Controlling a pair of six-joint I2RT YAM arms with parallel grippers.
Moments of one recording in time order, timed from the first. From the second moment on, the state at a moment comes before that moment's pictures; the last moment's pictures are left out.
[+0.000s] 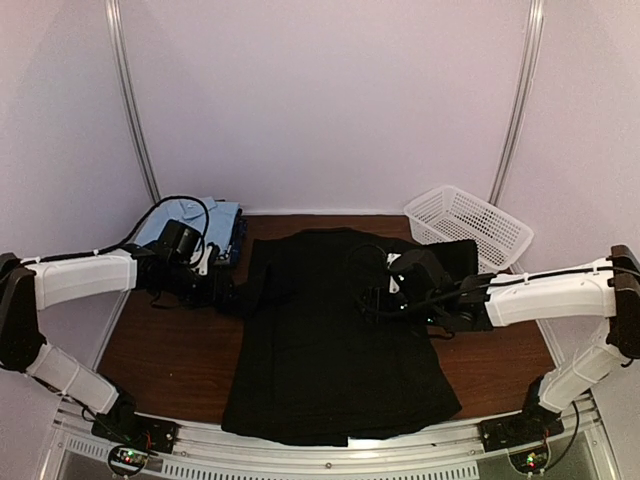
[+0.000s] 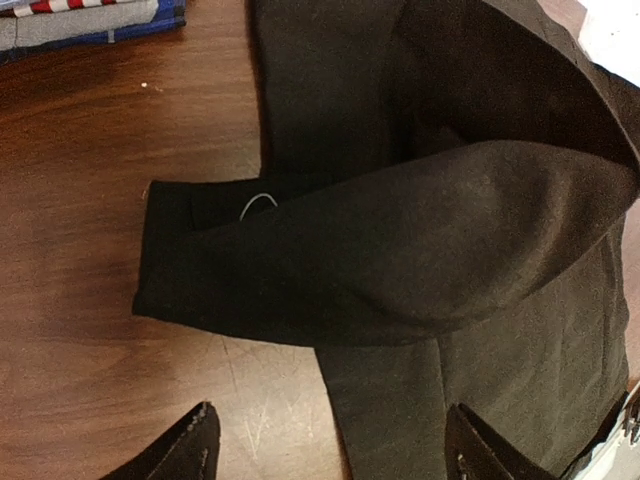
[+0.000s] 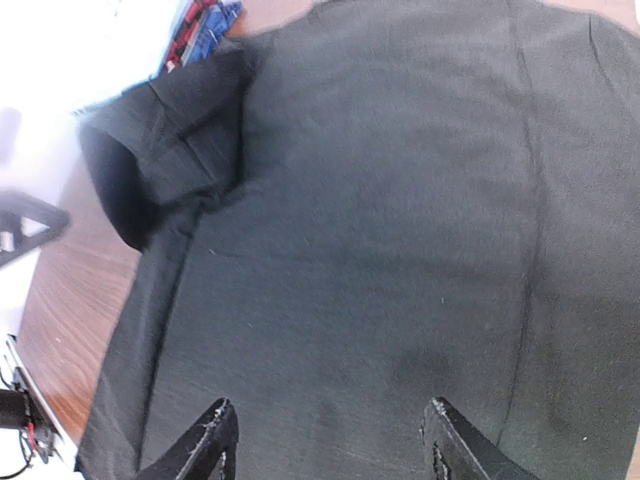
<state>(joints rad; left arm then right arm) -0.44 1.39 0.84 -0.43 0.20 -0.43 0.95 1.48 0.84 -0.06 0.21 0.73</state>
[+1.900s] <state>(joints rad) -0.46 1.44 0.82 -0.22 0.26 -0.64 0.96 1.35 0.80 -0.04 0.24 0.70</state>
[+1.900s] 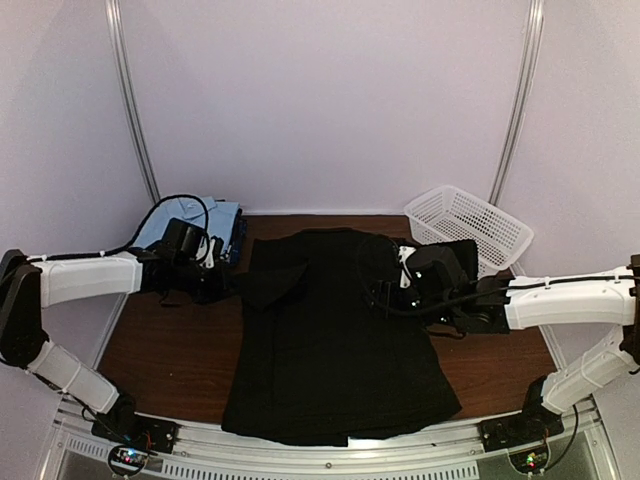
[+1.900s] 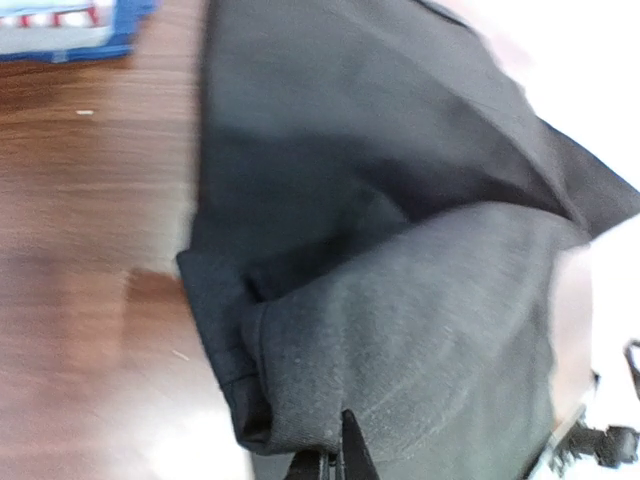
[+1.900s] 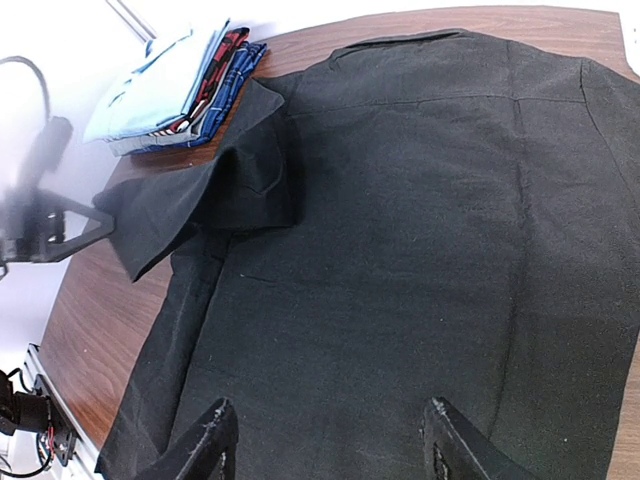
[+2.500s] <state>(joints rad) -0.77 1.60 0.90 0.01 0.48 -0.91 0.97 1.37 0.82 -0.03 0.24 0.68</state>
